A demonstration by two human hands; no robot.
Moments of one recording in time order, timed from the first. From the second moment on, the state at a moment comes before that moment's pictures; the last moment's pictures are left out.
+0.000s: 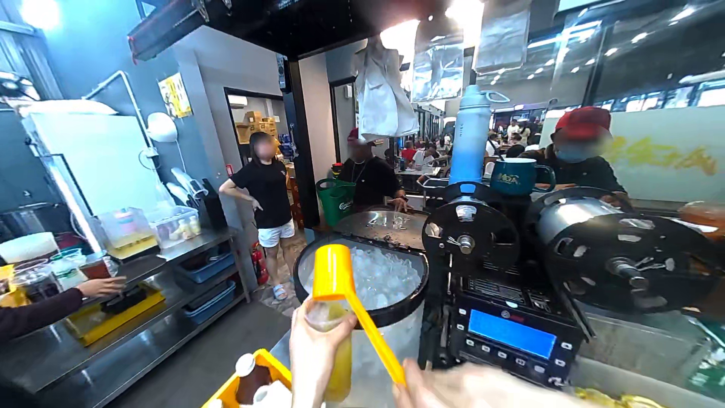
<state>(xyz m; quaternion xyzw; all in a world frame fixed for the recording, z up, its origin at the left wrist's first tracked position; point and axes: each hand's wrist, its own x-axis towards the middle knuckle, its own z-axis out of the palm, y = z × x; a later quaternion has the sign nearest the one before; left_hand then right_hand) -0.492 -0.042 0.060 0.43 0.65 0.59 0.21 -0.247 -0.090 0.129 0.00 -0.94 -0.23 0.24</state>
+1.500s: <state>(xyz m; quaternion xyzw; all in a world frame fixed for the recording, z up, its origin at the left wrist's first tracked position) -0.451 -0.054 0.047 0.43 0.69 0.56 0.15 -0.227 -0.024 0.173 -0.16 -0.80 0.16 0.55</state>
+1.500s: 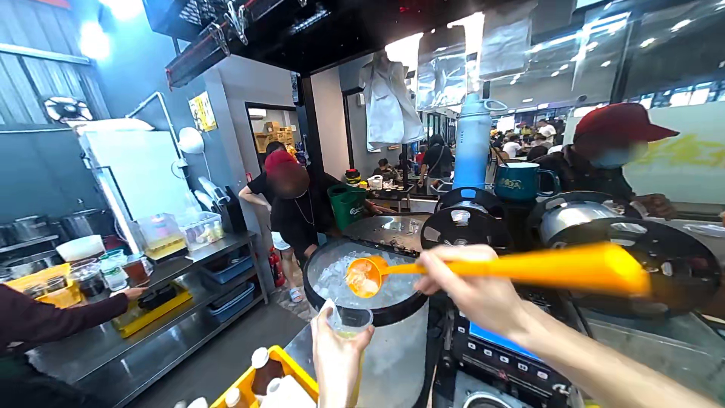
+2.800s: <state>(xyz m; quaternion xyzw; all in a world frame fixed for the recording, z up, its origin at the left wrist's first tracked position) -0.477 -0.059 0.009 0.45 0.60 0.63 0.18 -0.286 0.057 0.175 -0.47 -0.69 0.31 0.45</state>
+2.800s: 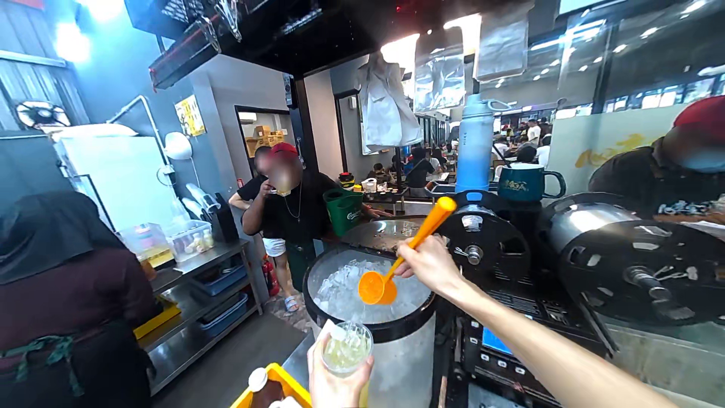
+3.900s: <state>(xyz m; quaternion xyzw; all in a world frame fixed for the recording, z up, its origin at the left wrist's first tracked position) -0.378 -0.071 0.000 0.39 0.60 0.69 0.15 -0.166 -0.050 0.123 -0.20 -0.68 0.30 0.64</state>
